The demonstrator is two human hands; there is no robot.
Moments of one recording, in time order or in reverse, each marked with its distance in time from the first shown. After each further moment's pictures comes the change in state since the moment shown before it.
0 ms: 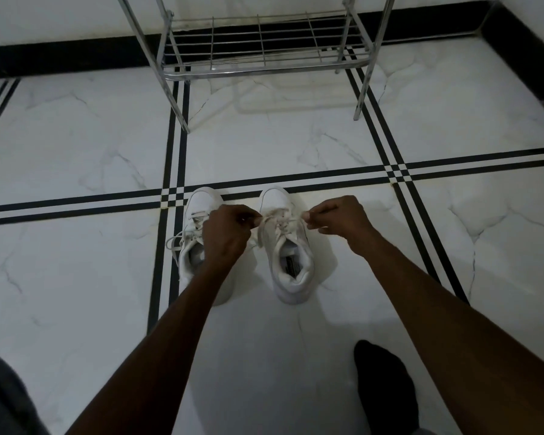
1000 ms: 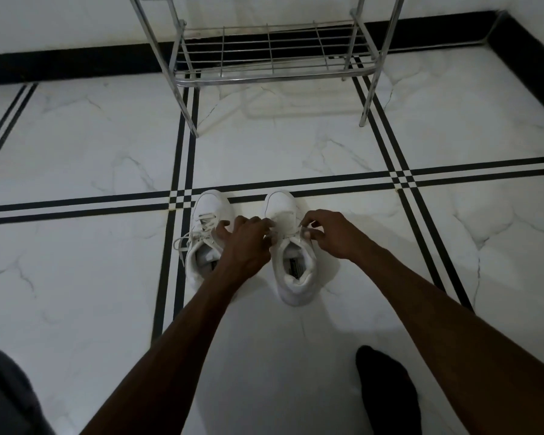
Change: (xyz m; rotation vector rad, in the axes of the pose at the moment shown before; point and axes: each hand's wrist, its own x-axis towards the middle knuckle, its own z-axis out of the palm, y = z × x) left_hand -0.022 0.015 0.008 0.462 -0.236 0.141; right_hand -0.003 0.005 0.016 -0.584 -0.198 -0.319
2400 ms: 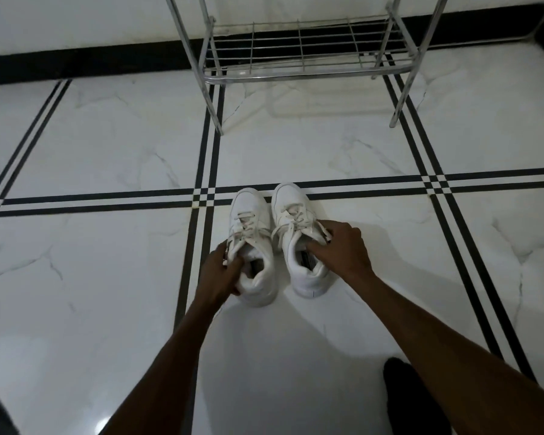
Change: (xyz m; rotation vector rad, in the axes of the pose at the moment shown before) left_hand -0.058 -0.088 0.008 -0.846 0.122 -0.349; right_hand 0.000 -0.016 0.052 0.124 0.248 0.144
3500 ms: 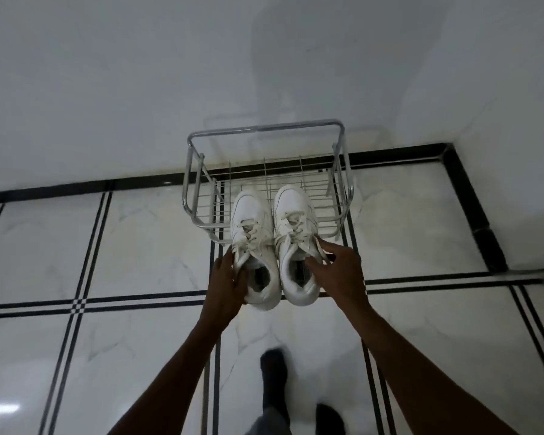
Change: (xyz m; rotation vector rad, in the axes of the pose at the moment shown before) left_hand -0.003 0.517 -0.089 0.297 0.018 0.212; right_hand 0.070 -0.321 -0.408 0.270 0.110 0.071
